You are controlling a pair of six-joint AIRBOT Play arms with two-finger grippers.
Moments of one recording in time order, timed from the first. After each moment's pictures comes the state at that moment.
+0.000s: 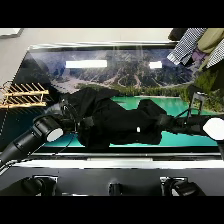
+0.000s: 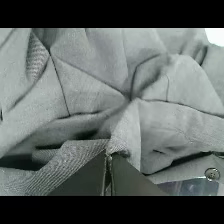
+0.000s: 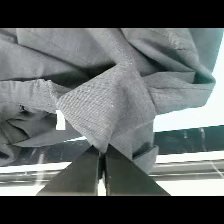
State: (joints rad) left arm -0.69 -1.06 0.91 1.58 -0.85 -2.48; right arm 0.21 -0.74 0.96 -1.45 1.32 2.02
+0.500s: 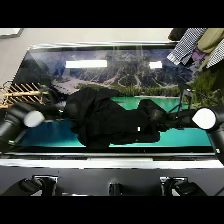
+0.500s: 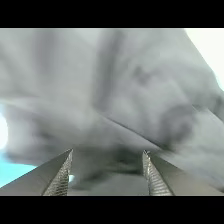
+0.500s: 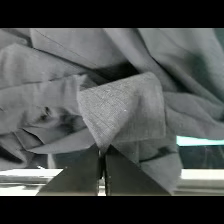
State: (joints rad) left arm -0.41 -1.01 1.02 1.59 -1.02 -2.25; right arm 0.21 -0.87 0.97 -1.35 1.23 1.97
